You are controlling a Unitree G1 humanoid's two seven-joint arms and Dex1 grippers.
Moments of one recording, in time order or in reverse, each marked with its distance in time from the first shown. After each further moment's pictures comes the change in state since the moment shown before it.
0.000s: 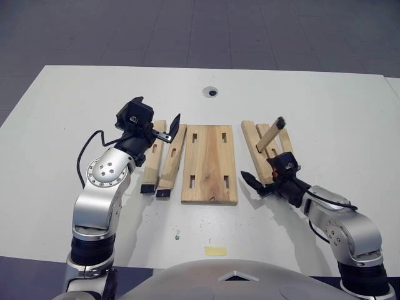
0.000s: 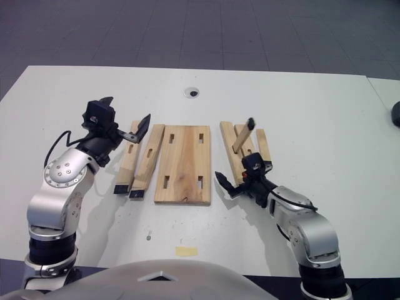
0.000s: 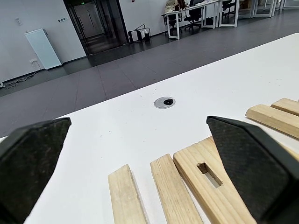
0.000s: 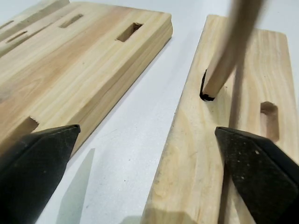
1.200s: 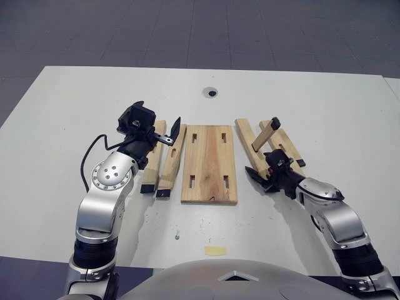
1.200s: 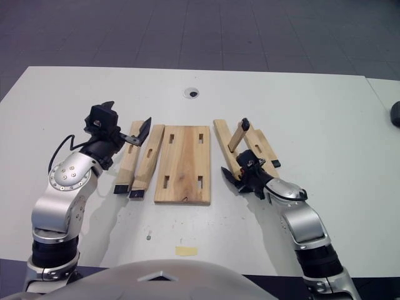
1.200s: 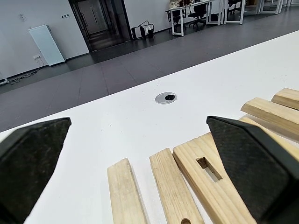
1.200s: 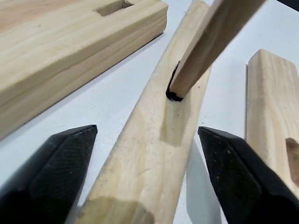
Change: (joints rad) left arm 0.025 -0.011 -0.019 -0.001 0.017 -0.004 0.030; right arm -0.075 -0.085 0.165 0.300 -0.234 -0.374 0.064
